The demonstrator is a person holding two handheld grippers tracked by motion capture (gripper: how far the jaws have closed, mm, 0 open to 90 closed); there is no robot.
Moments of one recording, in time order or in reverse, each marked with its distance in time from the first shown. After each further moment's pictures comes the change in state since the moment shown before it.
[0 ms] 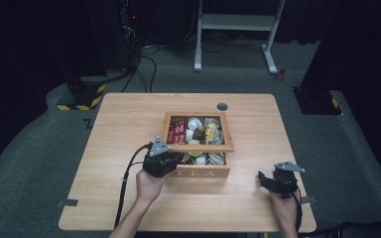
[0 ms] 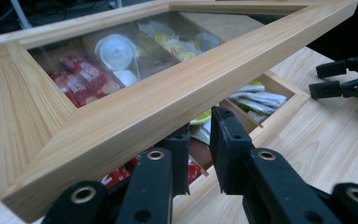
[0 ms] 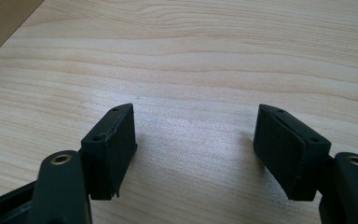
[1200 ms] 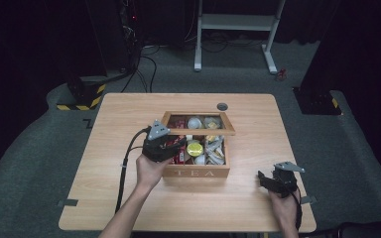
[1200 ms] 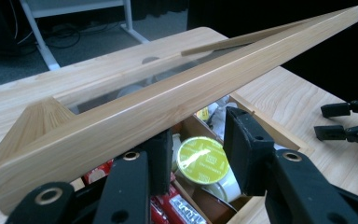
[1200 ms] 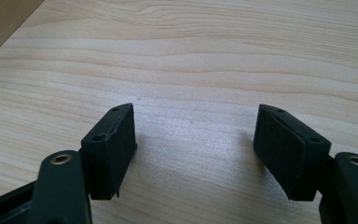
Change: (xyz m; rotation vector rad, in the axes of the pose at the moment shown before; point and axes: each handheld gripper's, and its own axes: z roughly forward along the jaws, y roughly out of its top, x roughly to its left) left arm 0.010 0.046 -0.006 -0.061 0.032 0.002; right arm 0.001 0.000 0.000 0.001 -0.001 -0.002
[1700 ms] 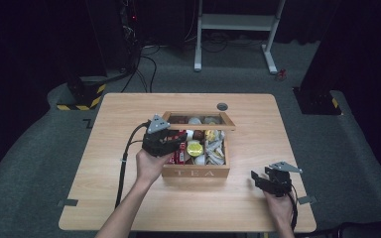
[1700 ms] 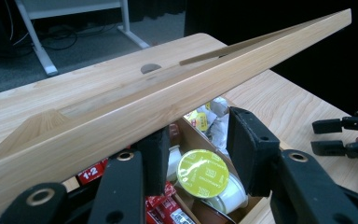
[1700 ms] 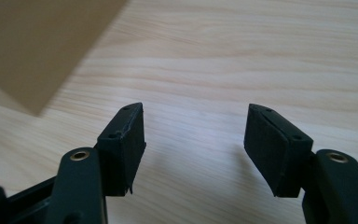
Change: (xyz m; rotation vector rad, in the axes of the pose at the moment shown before) left arm 0.005 0.014 0.000 -0.002 -0.014 -0.005; right arm 0.018 0.005 -0.007 -0.042 0.142 0.017
